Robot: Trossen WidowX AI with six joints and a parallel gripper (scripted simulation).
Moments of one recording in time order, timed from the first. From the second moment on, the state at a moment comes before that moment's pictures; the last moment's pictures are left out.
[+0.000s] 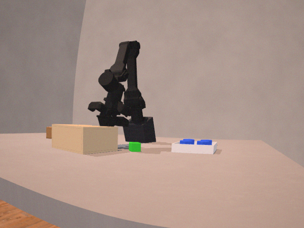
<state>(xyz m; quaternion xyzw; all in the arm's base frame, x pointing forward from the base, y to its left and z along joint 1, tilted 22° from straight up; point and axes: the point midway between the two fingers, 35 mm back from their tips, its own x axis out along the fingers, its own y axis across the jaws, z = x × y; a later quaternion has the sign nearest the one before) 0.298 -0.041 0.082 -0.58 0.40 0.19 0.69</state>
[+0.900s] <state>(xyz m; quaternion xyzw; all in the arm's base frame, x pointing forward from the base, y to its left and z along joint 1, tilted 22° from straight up) 0.299 -0.040 0.083 -0.58 0.39 0.18 0.69</state>
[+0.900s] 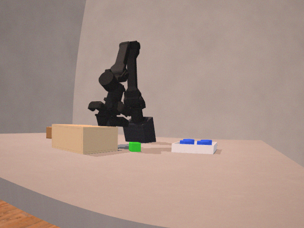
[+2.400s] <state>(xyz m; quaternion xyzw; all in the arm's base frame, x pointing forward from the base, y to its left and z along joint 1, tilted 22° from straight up) 0.238 -0.027 0.133 -0.53 0.42 0.16 0.72</state>
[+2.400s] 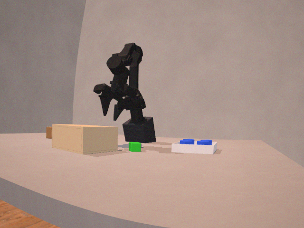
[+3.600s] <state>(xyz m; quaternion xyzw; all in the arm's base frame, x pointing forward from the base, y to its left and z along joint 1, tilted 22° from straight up) 0.168 -0.026 0.169 0.03 0.56 -0.09 0.82</state>
